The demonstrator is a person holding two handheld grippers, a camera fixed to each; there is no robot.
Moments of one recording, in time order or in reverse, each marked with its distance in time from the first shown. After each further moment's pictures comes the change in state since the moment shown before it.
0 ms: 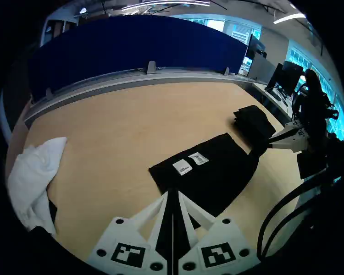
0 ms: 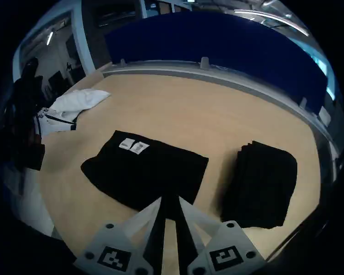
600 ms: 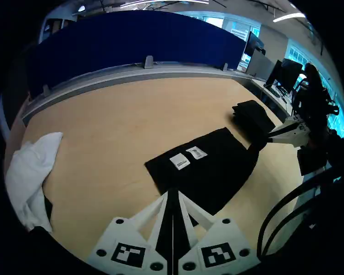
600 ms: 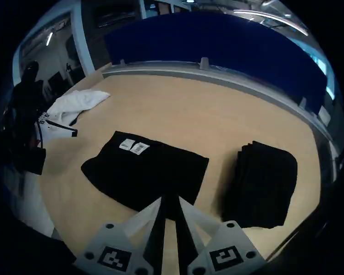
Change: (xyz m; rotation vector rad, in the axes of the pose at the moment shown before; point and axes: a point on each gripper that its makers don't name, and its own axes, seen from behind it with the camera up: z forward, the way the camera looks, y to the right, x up) left arm -0.016 0.005 0.010 -0.017 -0.030 0.002; right arm 0.000 -0.002 -0.001 -0.002 0.003 0.002
